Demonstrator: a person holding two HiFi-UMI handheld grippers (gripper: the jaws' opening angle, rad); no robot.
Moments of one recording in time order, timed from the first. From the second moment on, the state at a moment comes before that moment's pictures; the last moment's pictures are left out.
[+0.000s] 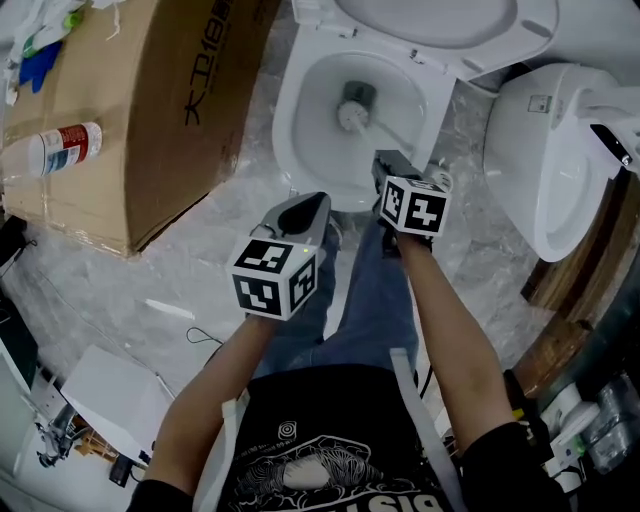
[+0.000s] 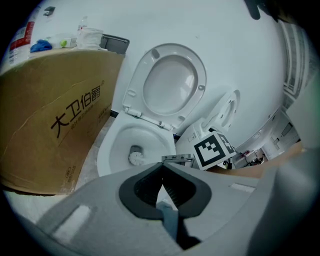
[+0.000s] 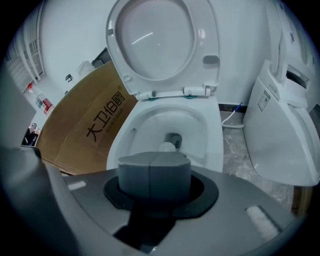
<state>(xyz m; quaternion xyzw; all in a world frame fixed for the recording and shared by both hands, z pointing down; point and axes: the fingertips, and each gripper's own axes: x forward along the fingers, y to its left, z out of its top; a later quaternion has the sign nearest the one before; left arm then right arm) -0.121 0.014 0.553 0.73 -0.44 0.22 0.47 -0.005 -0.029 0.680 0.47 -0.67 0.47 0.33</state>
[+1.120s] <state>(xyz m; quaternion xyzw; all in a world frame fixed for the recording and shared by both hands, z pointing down) -0.092 -0.014 0.466 0.79 -0.40 0.18 0.43 0.012 0.019 0.538 0.46 -0.69 0.45 0.32</state>
